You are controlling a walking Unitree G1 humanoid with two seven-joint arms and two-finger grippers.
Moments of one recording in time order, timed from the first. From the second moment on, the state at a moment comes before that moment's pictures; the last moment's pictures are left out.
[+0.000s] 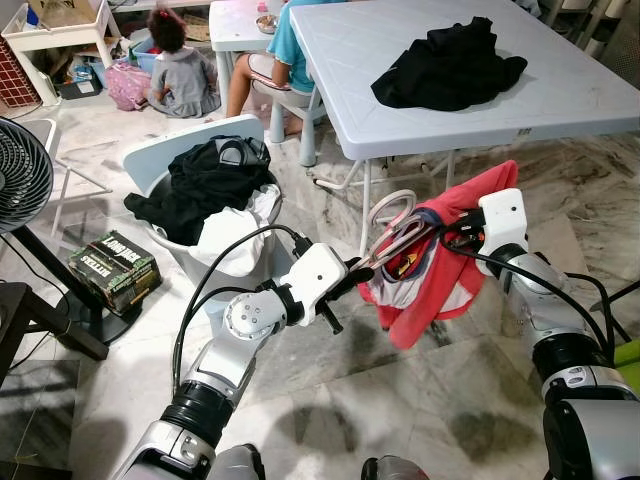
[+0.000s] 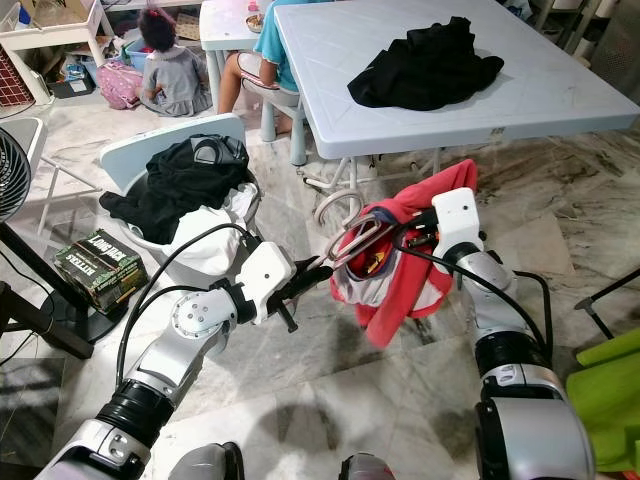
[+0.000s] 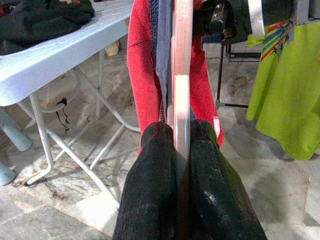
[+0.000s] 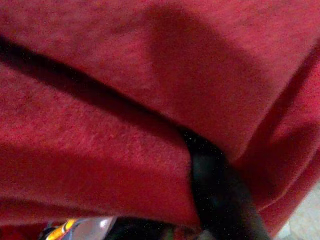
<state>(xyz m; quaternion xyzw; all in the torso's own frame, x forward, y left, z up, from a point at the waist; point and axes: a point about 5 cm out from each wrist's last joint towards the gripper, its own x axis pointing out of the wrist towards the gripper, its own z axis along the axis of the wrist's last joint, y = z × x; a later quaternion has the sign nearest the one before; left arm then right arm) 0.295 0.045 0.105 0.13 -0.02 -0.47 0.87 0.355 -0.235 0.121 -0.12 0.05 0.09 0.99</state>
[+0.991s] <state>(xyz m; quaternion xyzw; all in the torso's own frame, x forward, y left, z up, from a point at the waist) 0.292 0.067 0.076 0.21 0.06 -0.45 0.87 0.370 -0.255 0.173 -0.12 -0.07 -0.07 0.99</state>
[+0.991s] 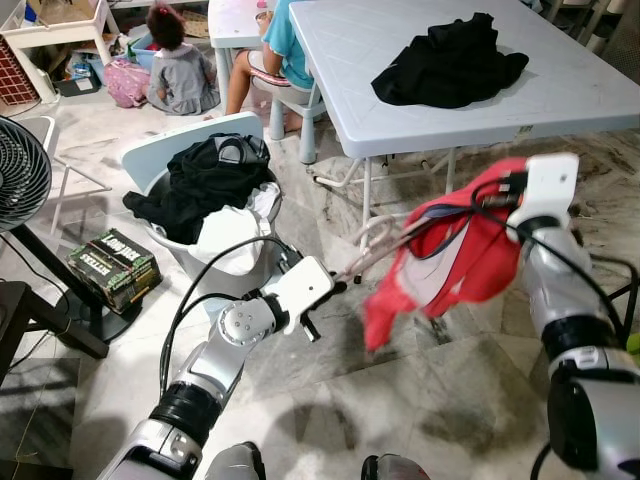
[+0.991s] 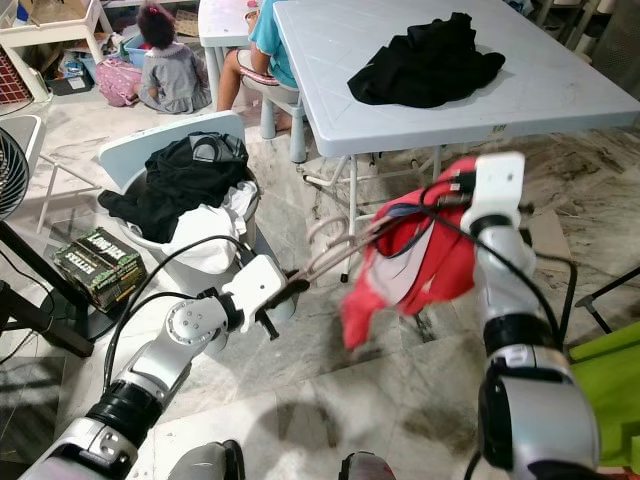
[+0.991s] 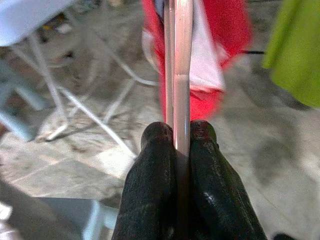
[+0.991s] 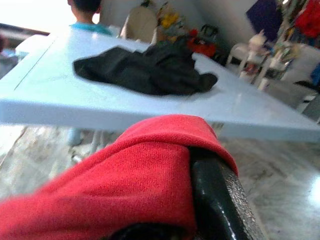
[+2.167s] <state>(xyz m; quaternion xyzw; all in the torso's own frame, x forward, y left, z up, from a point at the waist) 0.261 0.150 0.085 0.11 0.06 -0.12 0.98 0.370 -0.281 0.163 -0.14 0.01 -0.08 0.99</state>
